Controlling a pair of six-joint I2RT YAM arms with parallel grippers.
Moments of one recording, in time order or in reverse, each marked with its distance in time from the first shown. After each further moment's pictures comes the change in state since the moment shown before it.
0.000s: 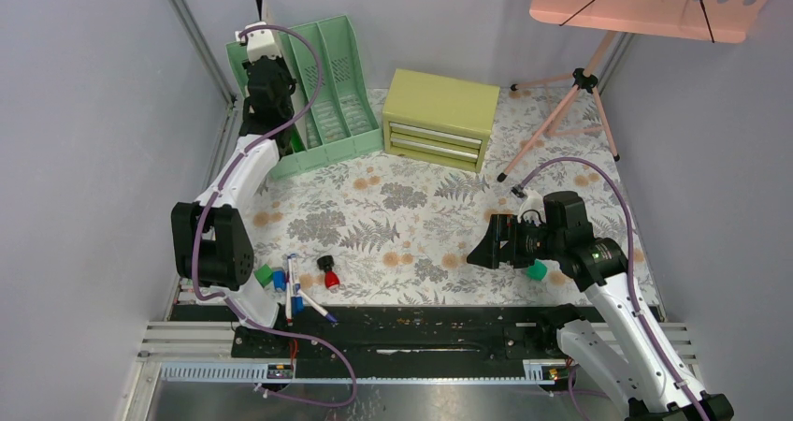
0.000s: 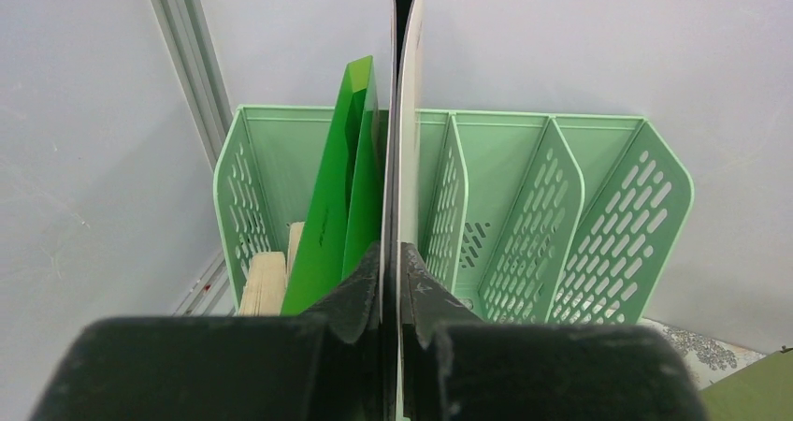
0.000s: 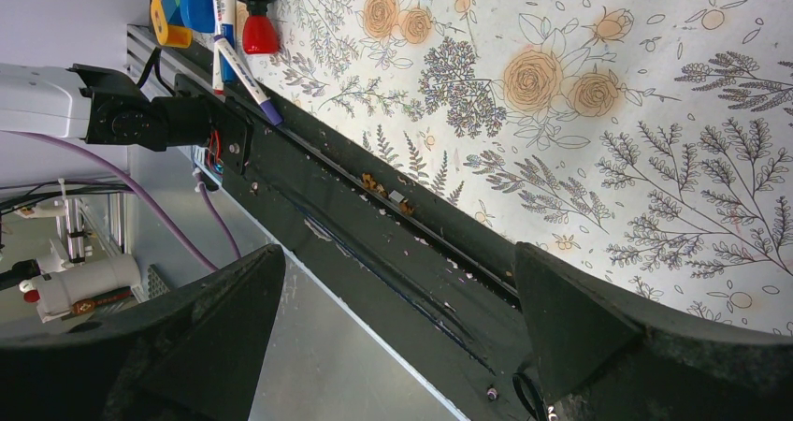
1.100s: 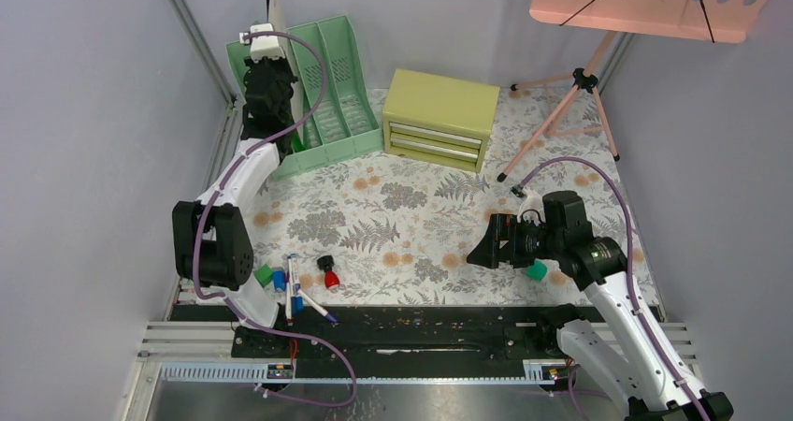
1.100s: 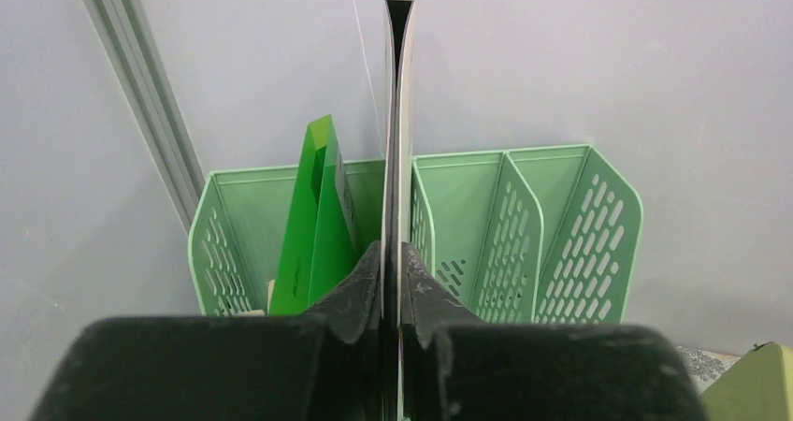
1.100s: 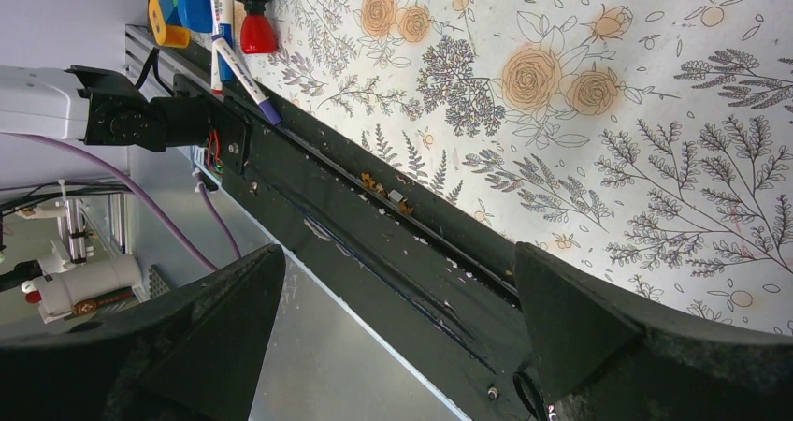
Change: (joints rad) left arm 0.008 -0.002 -0.040 0.171 0.119 0.090; right arm 0.000 0.008 0.000 0.000 0.002 0.001
